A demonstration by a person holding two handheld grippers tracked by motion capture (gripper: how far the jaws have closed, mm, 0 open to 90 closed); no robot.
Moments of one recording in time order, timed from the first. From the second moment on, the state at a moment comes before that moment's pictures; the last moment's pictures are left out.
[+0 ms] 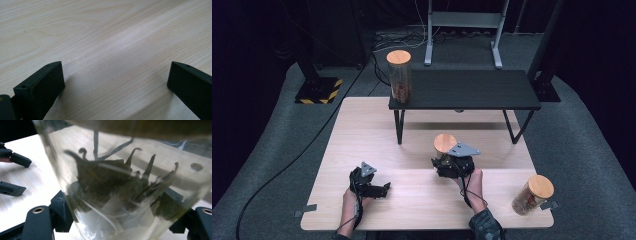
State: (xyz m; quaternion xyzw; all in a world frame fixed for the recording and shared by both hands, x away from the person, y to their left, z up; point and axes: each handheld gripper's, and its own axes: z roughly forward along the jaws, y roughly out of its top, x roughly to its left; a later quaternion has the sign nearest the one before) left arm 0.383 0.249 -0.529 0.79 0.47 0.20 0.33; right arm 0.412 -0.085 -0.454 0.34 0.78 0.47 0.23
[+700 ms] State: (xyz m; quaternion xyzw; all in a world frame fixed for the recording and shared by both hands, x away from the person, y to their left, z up) left arm 0.383 0.249 -0.529 0.79 0.47 0.20 0.33; right arm 0.414 -0.091 -0.437 0.34 0.78 0.47 0.23
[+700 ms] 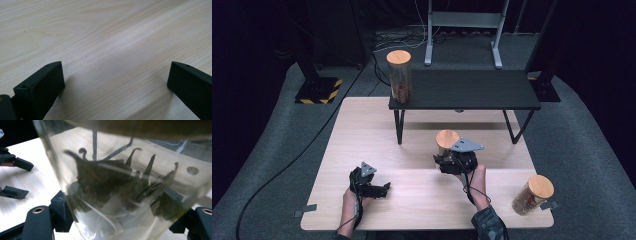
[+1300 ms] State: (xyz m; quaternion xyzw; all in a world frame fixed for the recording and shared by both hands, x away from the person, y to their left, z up) left arm 0.383 0.249 -0.529 0.79 0.47 0.20 0.33; right arm 0.420 -0.096 -0.422 0.34 0.79 0.46 0.23
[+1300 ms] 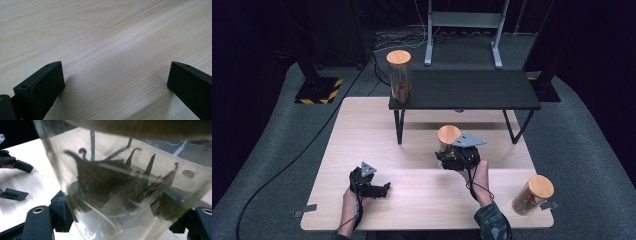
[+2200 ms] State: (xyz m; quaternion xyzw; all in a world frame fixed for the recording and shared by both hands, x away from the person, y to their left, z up) left arm 0.383 0.249 -0.529 0.79 0.47 0.20 0.33; right arm 0.428 -0.097 -0.400 0.33 0.79 0.46 0.23
